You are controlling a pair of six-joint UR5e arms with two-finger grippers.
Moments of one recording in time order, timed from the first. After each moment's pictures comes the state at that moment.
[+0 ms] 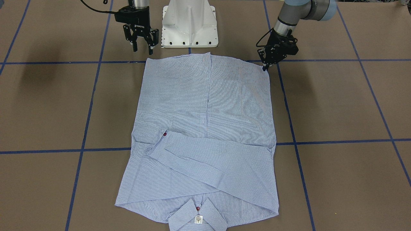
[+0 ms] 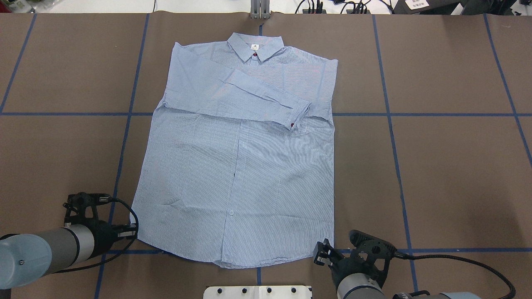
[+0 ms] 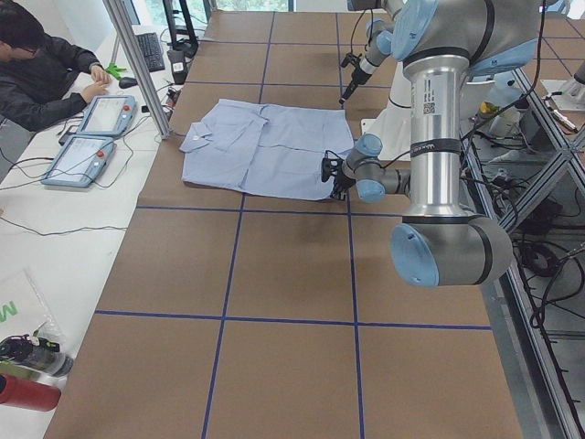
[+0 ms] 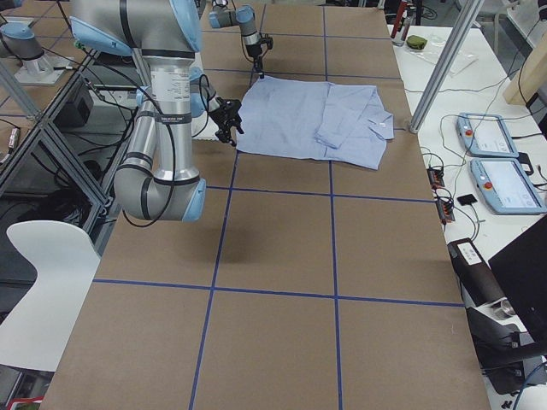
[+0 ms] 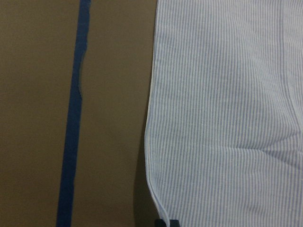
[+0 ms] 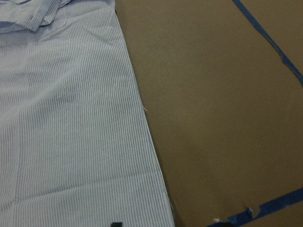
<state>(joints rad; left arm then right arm) -0.19 -1.43 -2.02 -2.24 -1.45 -1.46 -0.10 -1.36 2.18 -1.74 1.05 2.06</state>
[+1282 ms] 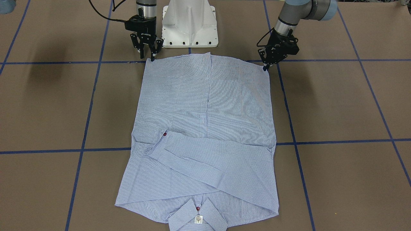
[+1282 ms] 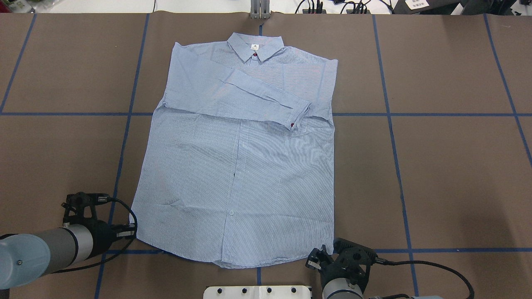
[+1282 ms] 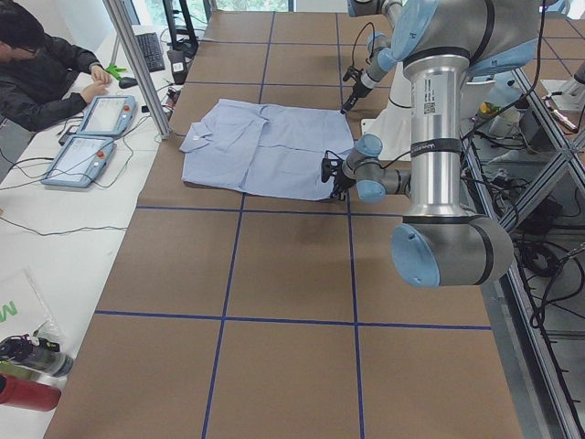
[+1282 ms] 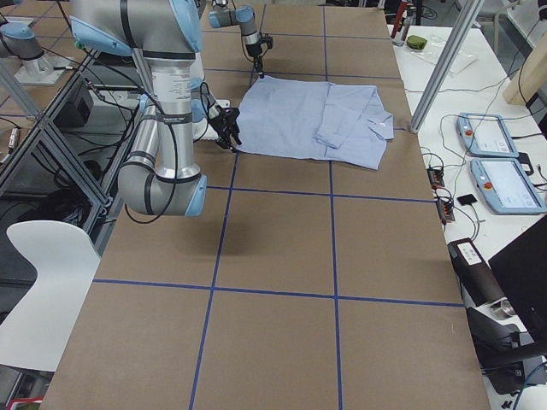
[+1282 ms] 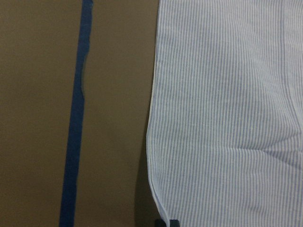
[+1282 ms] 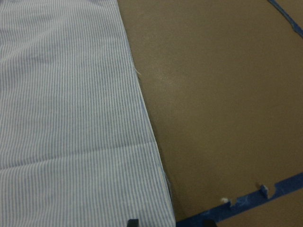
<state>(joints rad) -0.19 -1.43 -2.02 -2.24 -1.44 -1.46 -0.10 -1.31 2.04 -1.73 1.04 2.06</state>
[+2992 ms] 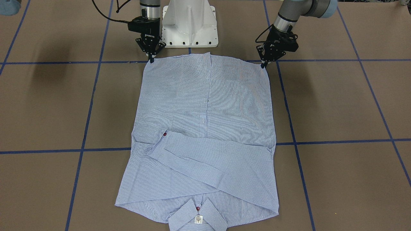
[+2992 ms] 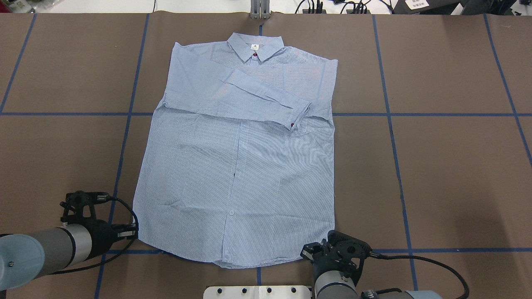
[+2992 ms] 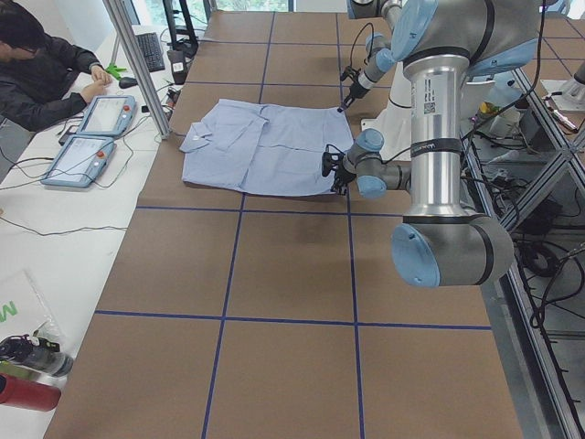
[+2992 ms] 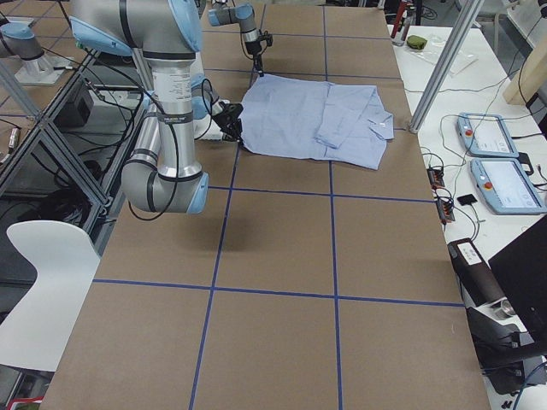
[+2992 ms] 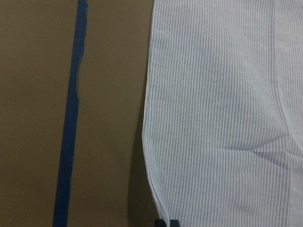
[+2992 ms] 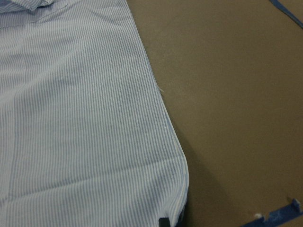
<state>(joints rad) -0.19 -1.43 -2.10 -2.24 -1.45 -1.46 -0.08 -1.28 2.07 -1.74 1.02 2.07</state>
